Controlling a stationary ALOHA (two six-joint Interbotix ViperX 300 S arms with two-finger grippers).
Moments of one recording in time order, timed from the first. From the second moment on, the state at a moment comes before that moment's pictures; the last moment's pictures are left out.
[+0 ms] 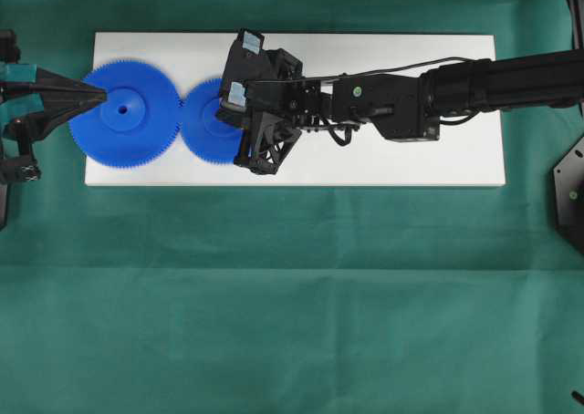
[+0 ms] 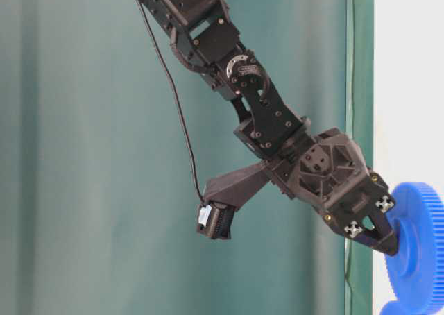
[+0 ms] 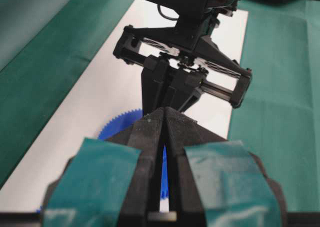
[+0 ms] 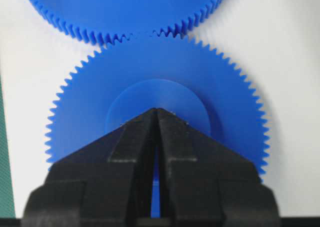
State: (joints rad) left arm 0.25 -0.97 1.30 -0.02 -0.23 -0.04; right arm -0.19 0.42 0.28 -0.22 0.09 0.41
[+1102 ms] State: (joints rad) left arm 0.25 -0.97 1.33 -0.02 -0.24 -0.04; right arm -0.32 0.10 0.78 -0.22 0.06 0.62
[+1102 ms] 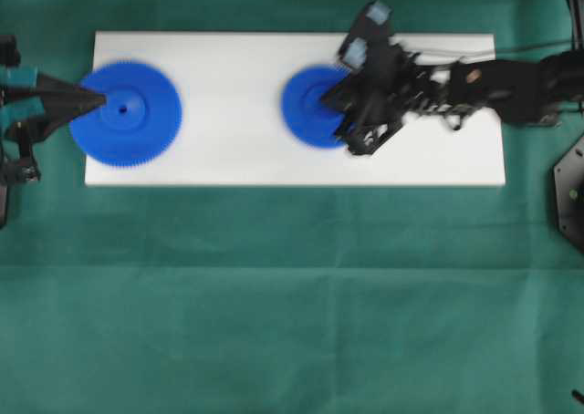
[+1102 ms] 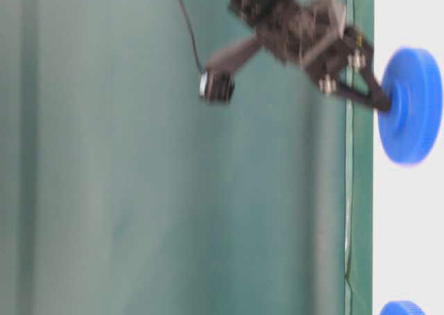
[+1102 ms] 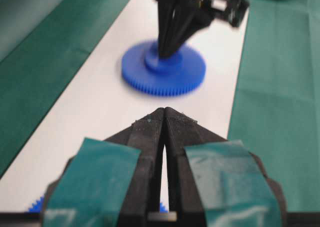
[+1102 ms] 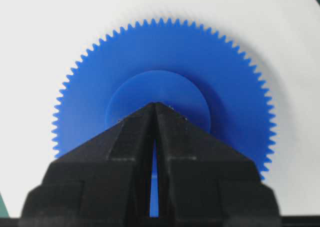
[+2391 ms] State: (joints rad) left arm 0.25 -0.97 1.33 -0.02 -0.24 -0.04; right arm -0.46 -0.39 1.23 -0.22 0.19 0.84
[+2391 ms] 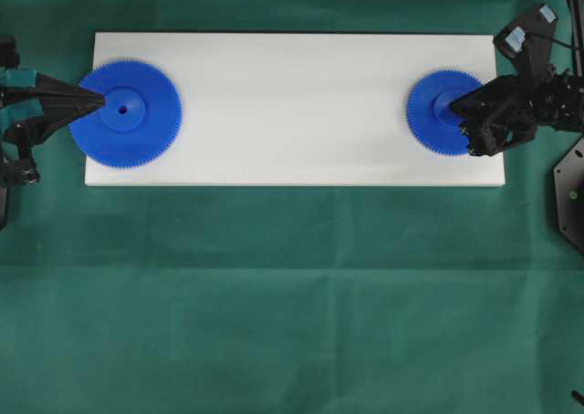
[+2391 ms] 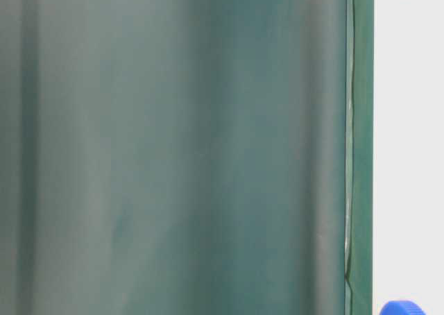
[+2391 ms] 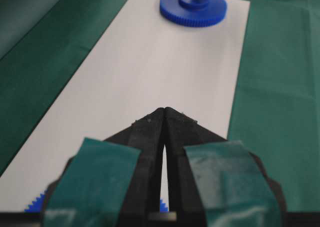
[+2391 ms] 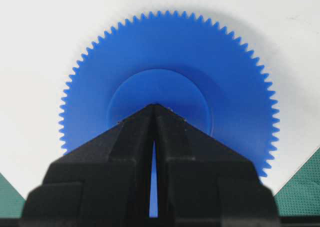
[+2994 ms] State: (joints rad) left arm 0.25 -0.97 1.33 -0.02 -0.24 -0.04; right arm -0.47 -0.53 1.27 -0.31 0.25 0.85
